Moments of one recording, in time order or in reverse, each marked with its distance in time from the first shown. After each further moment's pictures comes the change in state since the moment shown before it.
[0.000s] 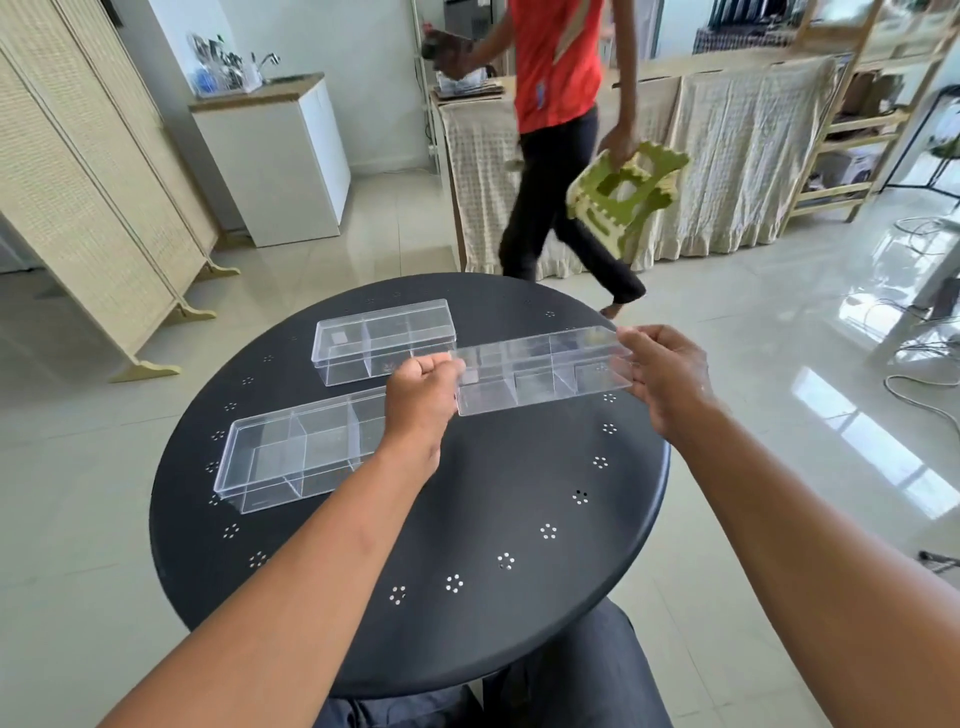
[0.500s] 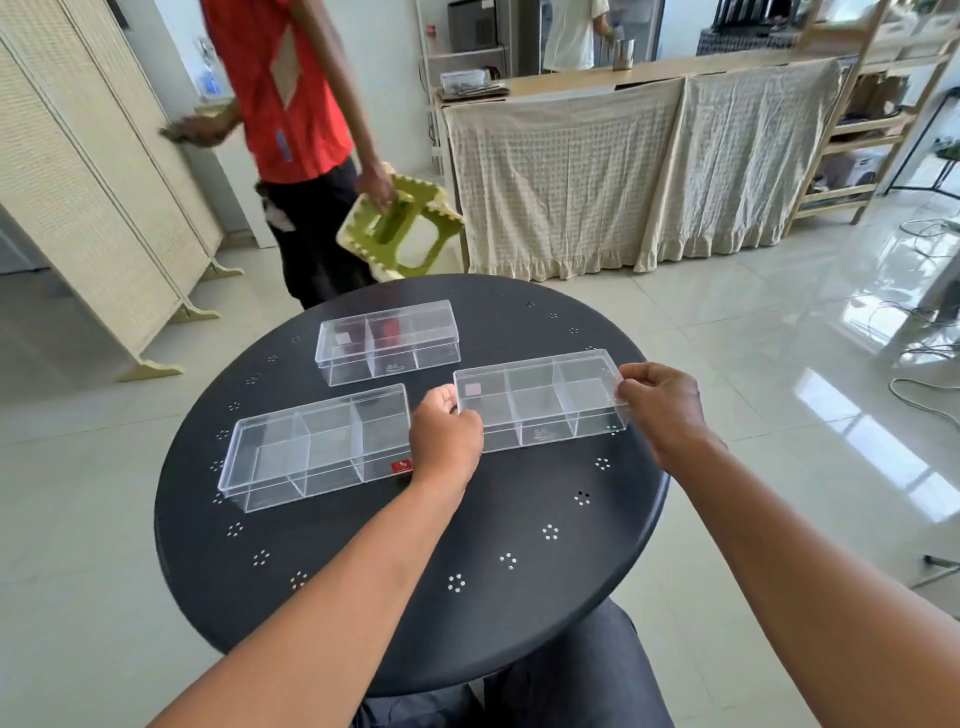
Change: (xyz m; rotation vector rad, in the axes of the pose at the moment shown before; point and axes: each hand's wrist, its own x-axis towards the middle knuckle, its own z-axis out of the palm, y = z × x) left_hand -0.011 -0.040 0.009 0.320 0.081 0.077; right_hand -0.008 0.032 -0.005 -0.335 0.042 -0.002
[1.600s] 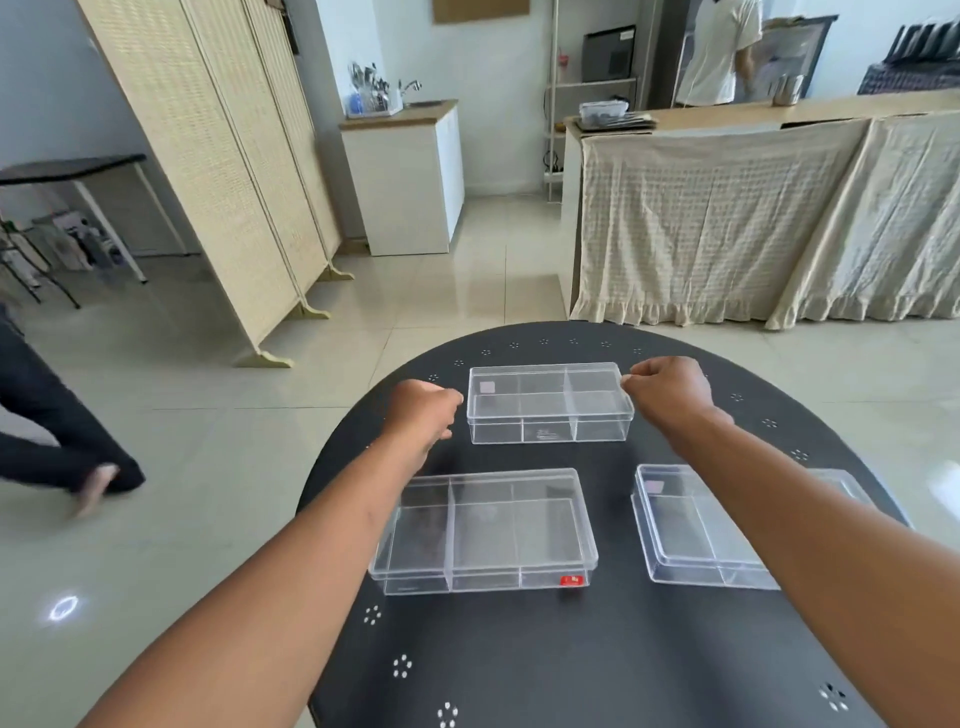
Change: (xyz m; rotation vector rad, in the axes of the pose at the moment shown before) left_hand 0.204 -0.007 -0.174 0.022 0.097 -0.154; right_hand 0.058 -0.094 0.224 -0.391 -0.137 -0.165
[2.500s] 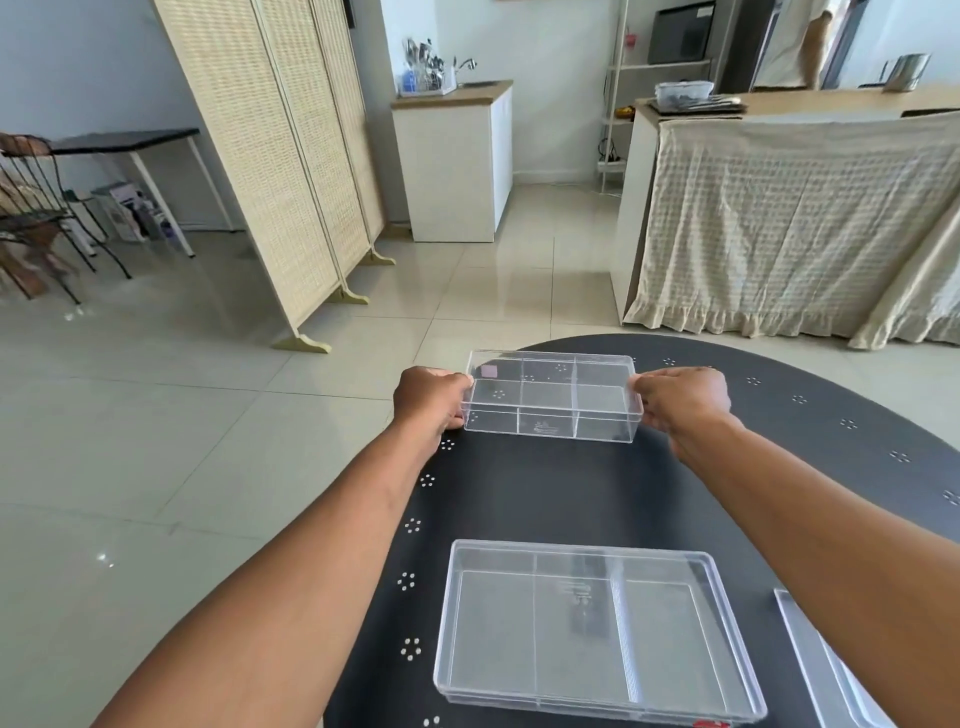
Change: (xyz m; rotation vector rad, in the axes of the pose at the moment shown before) left_hand 0.112 -0.017 -0.043 -0.127 0.151 -0.035; right_hand 0.061 -0.036 0.125 0.329 -0.040 0.207
